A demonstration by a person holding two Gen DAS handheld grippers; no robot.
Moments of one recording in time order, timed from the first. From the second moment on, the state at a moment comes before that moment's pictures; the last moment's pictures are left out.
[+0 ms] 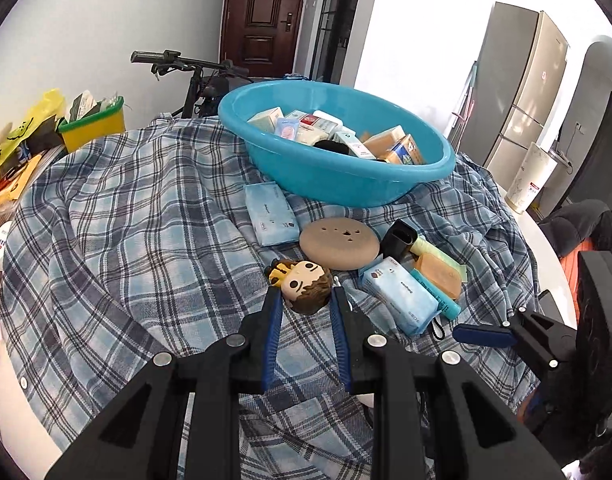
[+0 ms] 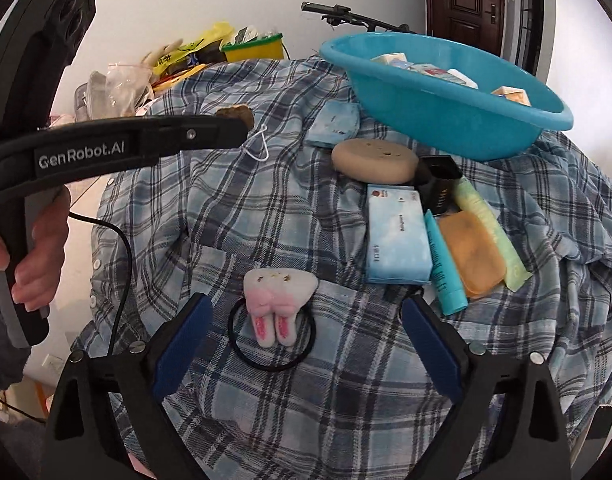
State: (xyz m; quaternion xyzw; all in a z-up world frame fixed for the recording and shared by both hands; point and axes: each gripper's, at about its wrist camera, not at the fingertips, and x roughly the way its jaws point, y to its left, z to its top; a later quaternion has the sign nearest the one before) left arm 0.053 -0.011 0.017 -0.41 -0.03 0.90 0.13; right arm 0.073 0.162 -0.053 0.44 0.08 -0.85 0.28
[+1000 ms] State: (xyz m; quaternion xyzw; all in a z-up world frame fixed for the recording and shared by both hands) left arm 0.056 0.015 0.019 -0.38 -0.01 0.92 0.11; right arm 0.061 0.192 -0.031 0.36 0.06 -0.92 0.15
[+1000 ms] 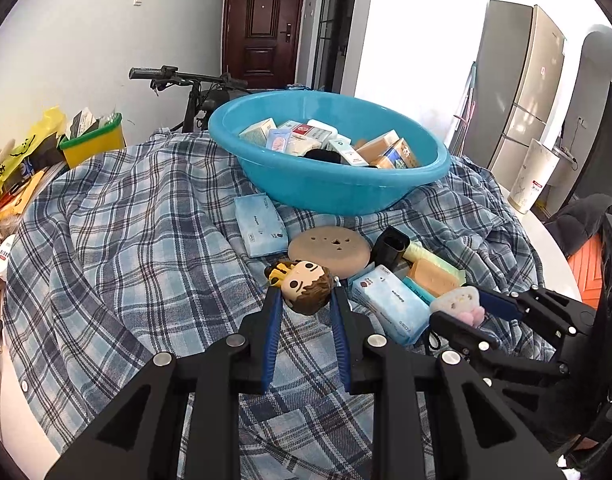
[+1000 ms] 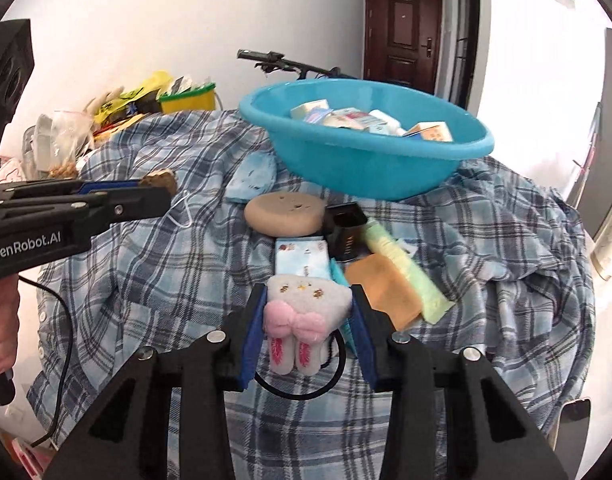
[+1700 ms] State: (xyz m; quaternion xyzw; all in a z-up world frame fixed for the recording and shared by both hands) left arm 0.059 0.029 0.027 -0.31 0.00 0.95 0.08; right arm 0.052 0.221 -0.007 0.31 0.04 -0.95 0.09
